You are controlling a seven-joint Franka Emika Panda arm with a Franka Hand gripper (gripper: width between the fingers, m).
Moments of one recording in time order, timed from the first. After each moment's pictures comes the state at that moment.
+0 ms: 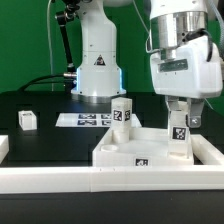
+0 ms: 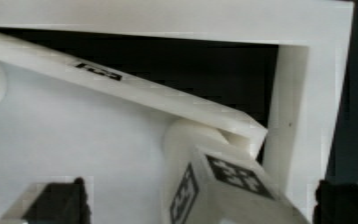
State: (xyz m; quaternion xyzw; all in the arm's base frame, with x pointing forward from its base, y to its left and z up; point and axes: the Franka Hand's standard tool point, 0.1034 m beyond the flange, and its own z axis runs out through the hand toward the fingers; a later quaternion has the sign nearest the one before) arm 0.594 0.101 0.077 -0.75 0.66 -0.04 0.09
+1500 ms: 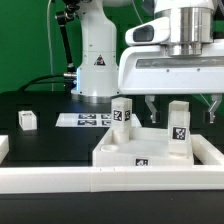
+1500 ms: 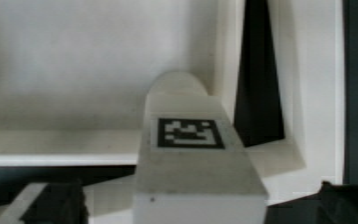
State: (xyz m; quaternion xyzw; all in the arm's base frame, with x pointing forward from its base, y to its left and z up) arm 0.606 0.091 0.083 -0.99 0.11 -0.08 0.02
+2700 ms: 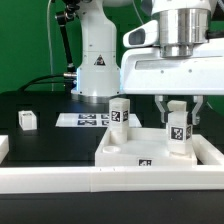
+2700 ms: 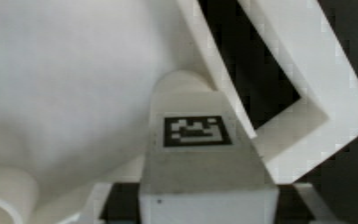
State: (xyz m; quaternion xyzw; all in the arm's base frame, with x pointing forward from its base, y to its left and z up) arm 0.605 0.090 0.082 -0.93 0.37 -0.06 0.04
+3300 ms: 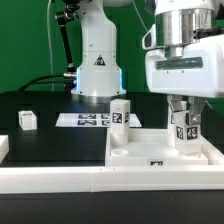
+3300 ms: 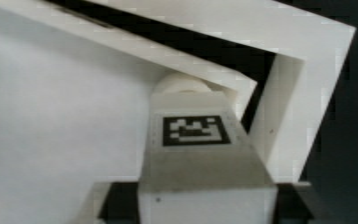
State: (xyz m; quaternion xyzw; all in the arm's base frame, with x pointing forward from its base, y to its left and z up) arm 0.603 0.102 0.081 -0.77 0.63 -0.04 0.07
